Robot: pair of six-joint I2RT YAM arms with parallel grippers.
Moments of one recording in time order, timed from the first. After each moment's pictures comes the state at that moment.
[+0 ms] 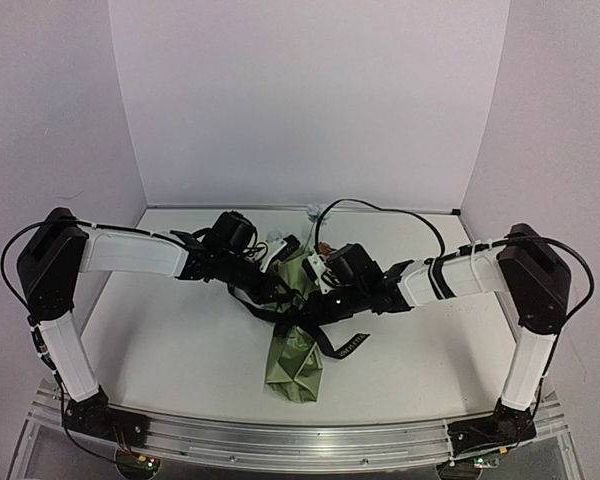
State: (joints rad) left arm -0.77 1.80 1.16 -0.13 0.51 -0.05; right arm 0.88 1.88 1.12 -0.03 -0.21 0.48
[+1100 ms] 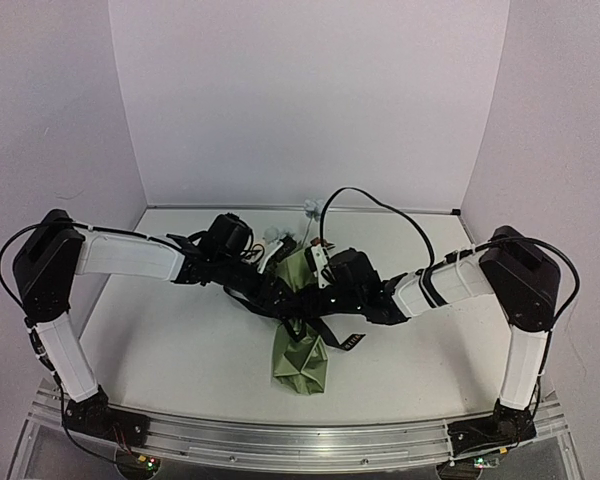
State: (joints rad) left arm -0.77 1.77 1.12 -0.08 0.57 -0.15; right arm 0.88 1.94 1.05 0.33 -0.08 0.52
